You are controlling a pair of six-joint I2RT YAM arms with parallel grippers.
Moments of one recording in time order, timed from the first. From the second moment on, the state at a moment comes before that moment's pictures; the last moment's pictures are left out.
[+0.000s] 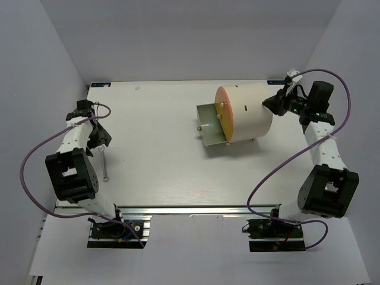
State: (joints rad) left arm 0.25 1.63 1.27 -0.90 -0.25 -0.48; right arm -0.20 1.45 1.22 -0.16 -0.92 -0.33
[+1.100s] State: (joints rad) left arm 0.31 1.75 1.05 -0.67 -0.01 -0.17; right arm -0.25 1.43 1.19 -0.24 -1.10 -0.33
